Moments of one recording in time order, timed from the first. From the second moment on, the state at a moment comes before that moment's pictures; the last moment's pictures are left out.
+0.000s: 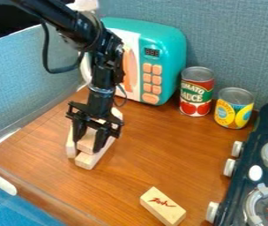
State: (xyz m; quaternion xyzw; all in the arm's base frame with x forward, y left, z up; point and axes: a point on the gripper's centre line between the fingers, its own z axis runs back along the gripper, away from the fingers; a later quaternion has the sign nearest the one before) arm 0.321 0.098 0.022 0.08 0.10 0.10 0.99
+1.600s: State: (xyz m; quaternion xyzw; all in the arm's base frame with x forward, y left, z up) arm 0.315 0.086 0.095 -0.02 -0.05 0.08 1.00
